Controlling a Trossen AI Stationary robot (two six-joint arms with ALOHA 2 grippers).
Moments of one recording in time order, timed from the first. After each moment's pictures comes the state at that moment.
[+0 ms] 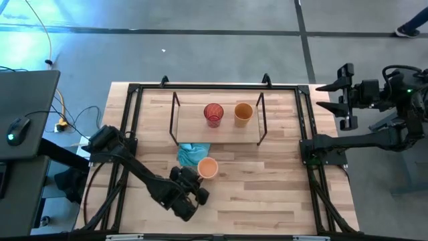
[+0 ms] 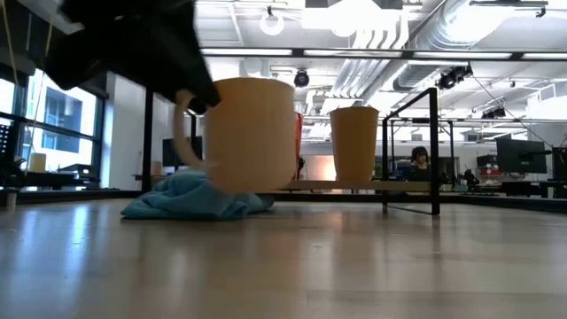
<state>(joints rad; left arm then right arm) -0.55 1.90 1.32 -0.74 -0.81 -1.57 -0.19 0.70 1.52 -0.79 -0.17 -0.25</state>
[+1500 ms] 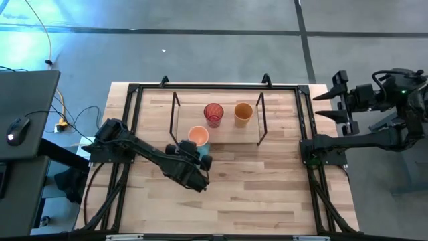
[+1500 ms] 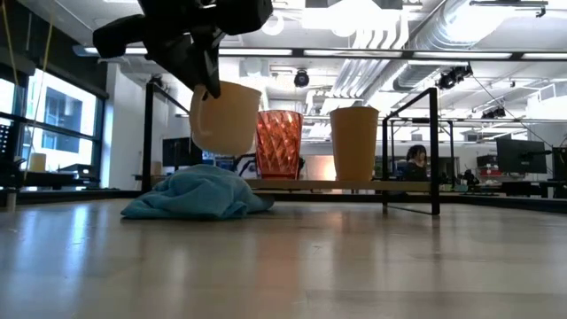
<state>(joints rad) -0.33 1.89 1.51 -1.30 -0.84 -1.79 -0.19 0.70 1.52 -0.89 -0.27 -0.22</state>
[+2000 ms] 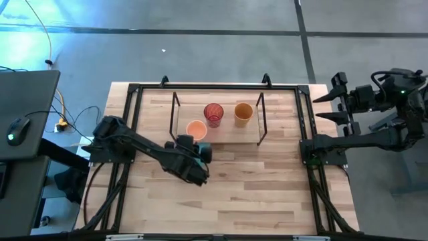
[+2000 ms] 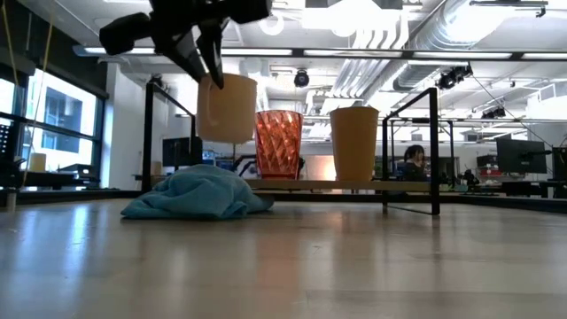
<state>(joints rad) -0.28 1.84 1.51 -1.30 -0.86 -1.87 -0.19 0.70 1.52 -0.90 -0.30 -0.20</state>
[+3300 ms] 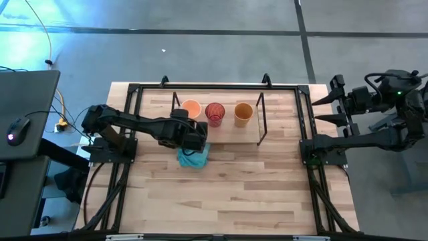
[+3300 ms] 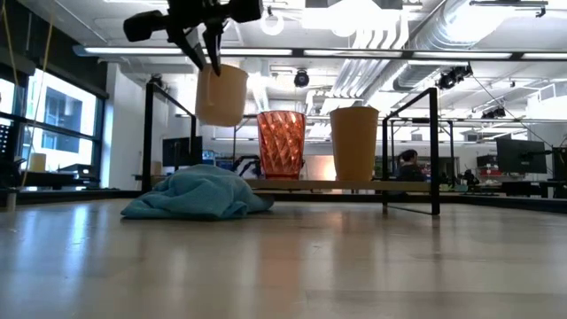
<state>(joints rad) -0.05 1.67 1.51 -1.31 -0.79 -1.63 -0.19 0.70 1.52 -0.96 -0.30 -0.18</state>
